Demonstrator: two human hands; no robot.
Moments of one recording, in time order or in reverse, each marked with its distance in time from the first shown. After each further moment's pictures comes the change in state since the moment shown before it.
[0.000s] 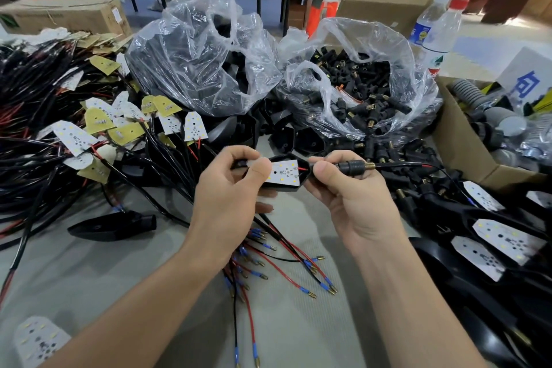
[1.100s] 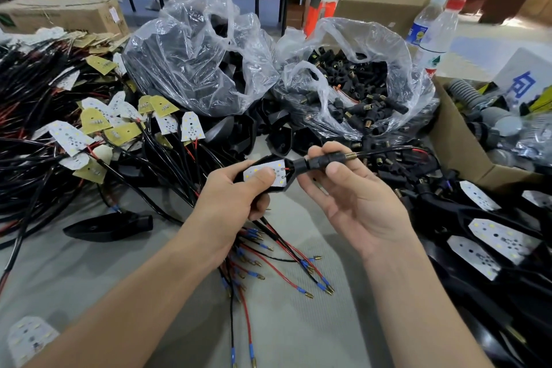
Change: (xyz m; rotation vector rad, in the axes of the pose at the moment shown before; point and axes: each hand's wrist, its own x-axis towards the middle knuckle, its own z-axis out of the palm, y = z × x) left_hand 0.011 -0.012 -0.004 -0.081 -0.198 -0.162; right_hand 0.001 -0.005 -0.017 0.235 -0.275 0.123
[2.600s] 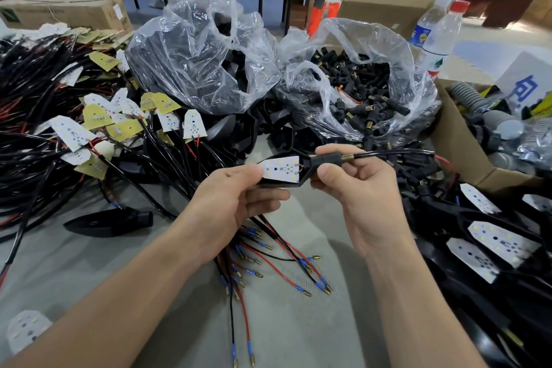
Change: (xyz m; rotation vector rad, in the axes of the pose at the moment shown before) left_hand 0.000 0.007 -0.004 -0.274 -0.151 -0.140; right_hand -0.003 -0.001 0.010 -0.568 0.195 -0.275
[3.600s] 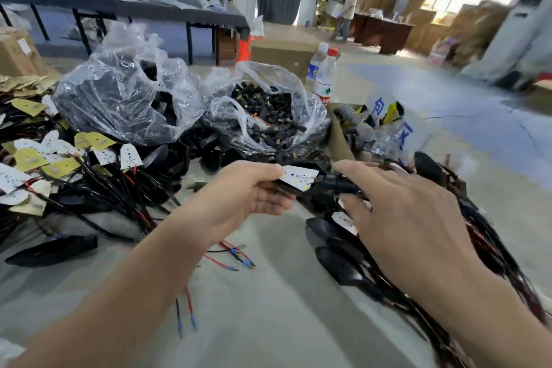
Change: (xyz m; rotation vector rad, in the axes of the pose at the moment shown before) left_hand -0.035 0.032 0.128 0.212 -0.318 -0.105; right_hand -0.131 -0.157 -0.064 -1.782 0.191 -0.568
